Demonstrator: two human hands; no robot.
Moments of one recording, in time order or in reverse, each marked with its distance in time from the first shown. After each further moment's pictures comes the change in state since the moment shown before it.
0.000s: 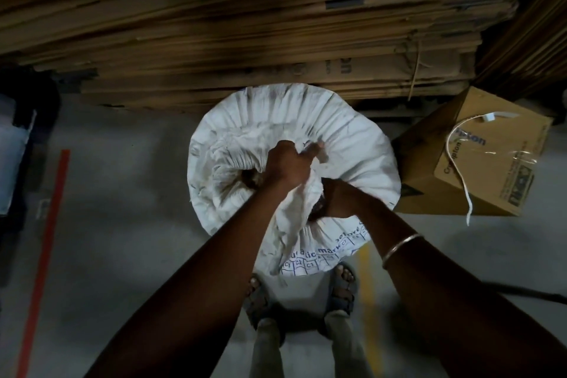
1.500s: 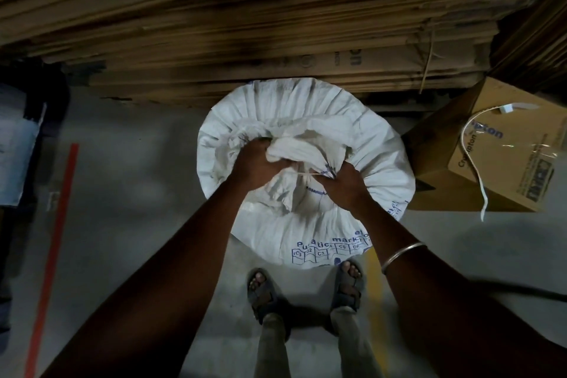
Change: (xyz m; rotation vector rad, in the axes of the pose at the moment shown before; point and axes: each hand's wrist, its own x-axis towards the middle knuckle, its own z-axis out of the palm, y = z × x) left_hand 0.027 -0.076 -0.049 0.193 -0.079 0.362; right_hand 0.009 -0.011 0.025 0.435 0.530 0.199
